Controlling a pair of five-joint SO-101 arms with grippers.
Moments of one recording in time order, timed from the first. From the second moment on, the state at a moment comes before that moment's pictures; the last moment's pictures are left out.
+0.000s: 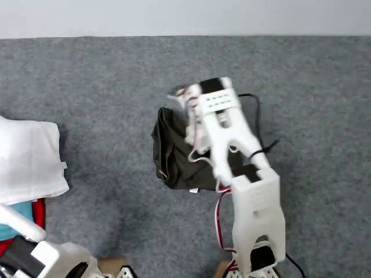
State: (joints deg) left arm -62.3 -3.6 -9.3 99.1 -33.0; right arm -24.0 38.1 -30.9 100.3 23.9
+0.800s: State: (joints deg) left arm -62.3 -3.6 -9.3 99.1 -33.0; right arm -35.0 38.1 -41.8 100.3 24.0
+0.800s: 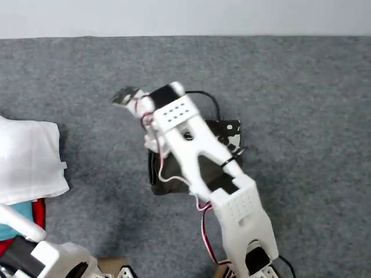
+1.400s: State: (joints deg) left arm -61.5 -3.6 -8.0 99.1 -33.0; right arm -31.0 50.8 -41.8 68.3 24.0
